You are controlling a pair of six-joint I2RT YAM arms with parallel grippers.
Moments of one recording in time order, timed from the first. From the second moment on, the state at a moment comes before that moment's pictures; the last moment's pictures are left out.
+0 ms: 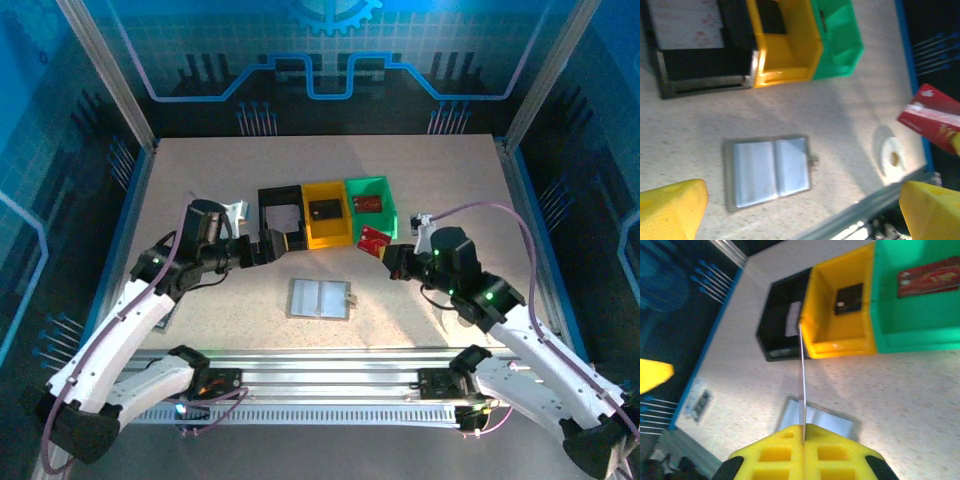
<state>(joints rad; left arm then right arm) -0.39 0.96 0.99 -0.78 0.27 -0.60 0.55 0.81 0.76 -0.49 -0.16 0.62</state>
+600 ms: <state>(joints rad) -0.39 0.99 0.88 -0.78 0.06 -0.52 0.35 1.32 1.16 -0.73 -0.30 0.39</state>
